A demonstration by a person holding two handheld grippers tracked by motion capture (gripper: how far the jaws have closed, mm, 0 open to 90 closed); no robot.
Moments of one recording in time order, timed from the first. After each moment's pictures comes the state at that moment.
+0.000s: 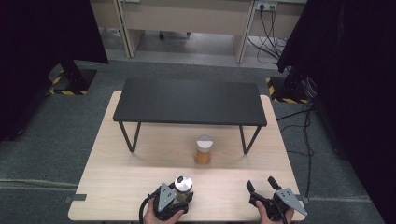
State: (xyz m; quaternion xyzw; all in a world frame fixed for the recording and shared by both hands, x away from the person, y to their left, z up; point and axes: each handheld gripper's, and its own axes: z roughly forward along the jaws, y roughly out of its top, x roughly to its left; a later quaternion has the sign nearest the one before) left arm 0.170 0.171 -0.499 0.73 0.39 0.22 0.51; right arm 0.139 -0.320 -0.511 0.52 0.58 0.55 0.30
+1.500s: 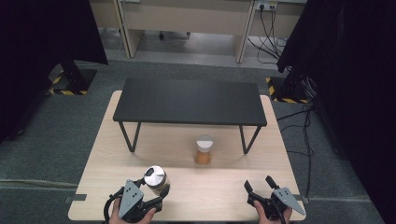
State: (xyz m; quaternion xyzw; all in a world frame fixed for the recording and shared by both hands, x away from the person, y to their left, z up) left arm 0.133 0.239 -0.419 0.69 0.38 0.27 0.55; right arm 0.140 -0.316 -0.509 0.52 0.58 0.55 0.30
